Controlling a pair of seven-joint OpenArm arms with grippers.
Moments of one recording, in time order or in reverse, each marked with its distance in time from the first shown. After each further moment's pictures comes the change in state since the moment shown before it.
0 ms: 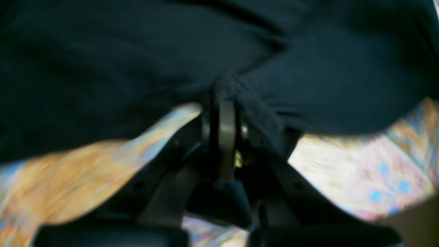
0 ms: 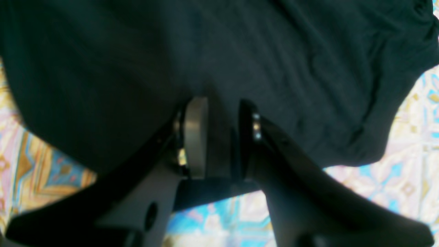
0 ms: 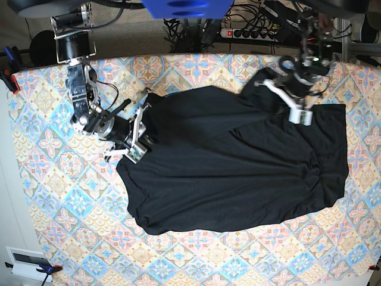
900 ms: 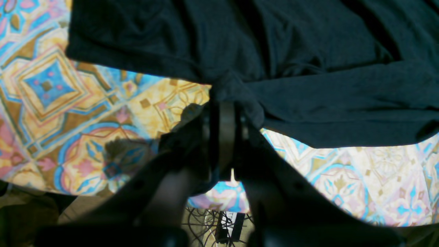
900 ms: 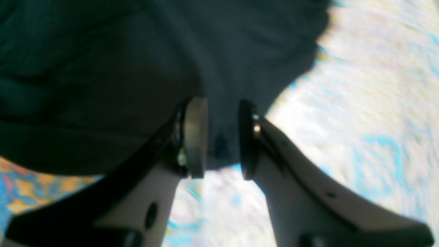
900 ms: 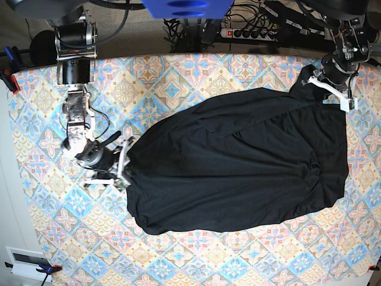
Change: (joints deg) left arm 4.7 0.4 -21.2 -2.8 -11.2 -0.5 7.6; right arm 10.2 -3.2 8.0 -7.6 -15.3 0.0 -0.8
